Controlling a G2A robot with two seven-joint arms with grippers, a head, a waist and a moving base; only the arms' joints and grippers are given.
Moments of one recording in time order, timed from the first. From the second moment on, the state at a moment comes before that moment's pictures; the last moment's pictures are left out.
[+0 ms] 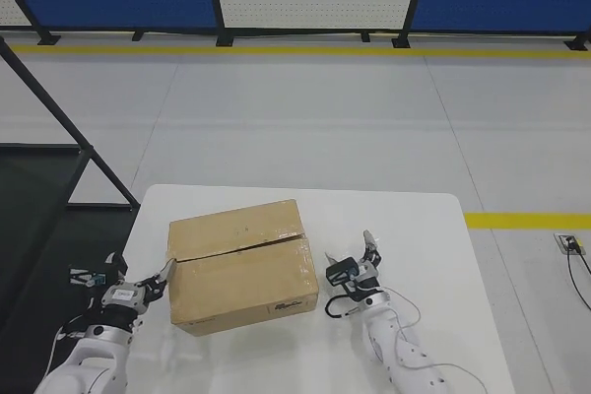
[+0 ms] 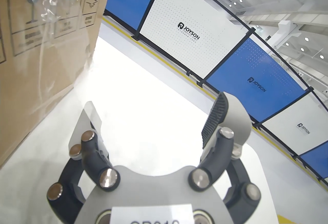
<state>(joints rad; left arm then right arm) 1.48 -1.17 -1.71 -1.87 1.16 -0.09 -0.12 -0.86 -1.49 1.09 -0.86 -1.79 0.27 -0.47</state>
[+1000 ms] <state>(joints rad) 1.55 -1.18 -1.74 -1.85 1.12 -0.15 -0.01 -0.94 -1.55 1.13 -1.08 -1.50 0.40 -0.59</state>
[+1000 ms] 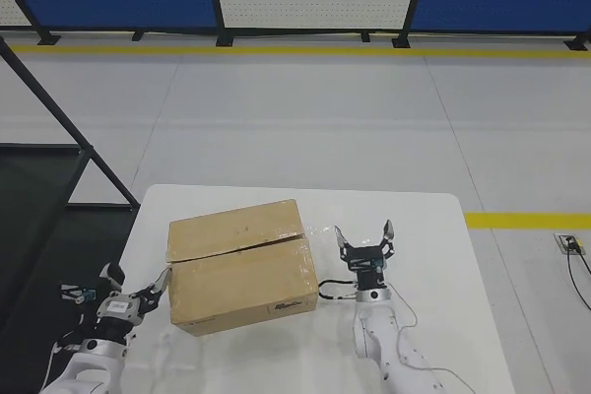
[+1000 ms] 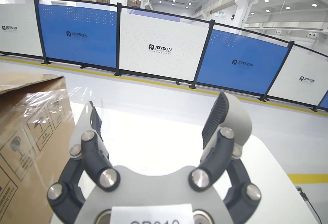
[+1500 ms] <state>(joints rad) 1.61 -1.18 -1.77 -1.83 1.08 -0.21 0.08 -1.01 -1.57 1.08 -1.27 -1.62 0.58 -0.46</state>
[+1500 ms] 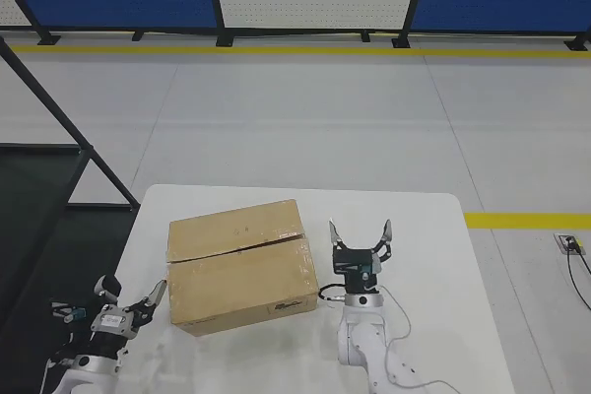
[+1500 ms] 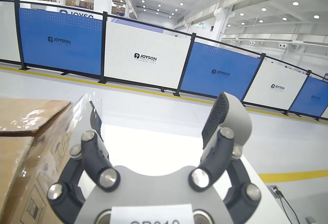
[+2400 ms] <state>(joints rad) 1.67 -1.19 -1.78 -1.79 1.07 -0.25 0.15 -1.08 -1.58 1.05 -1.41 -1.70 0.60 -0.37</state>
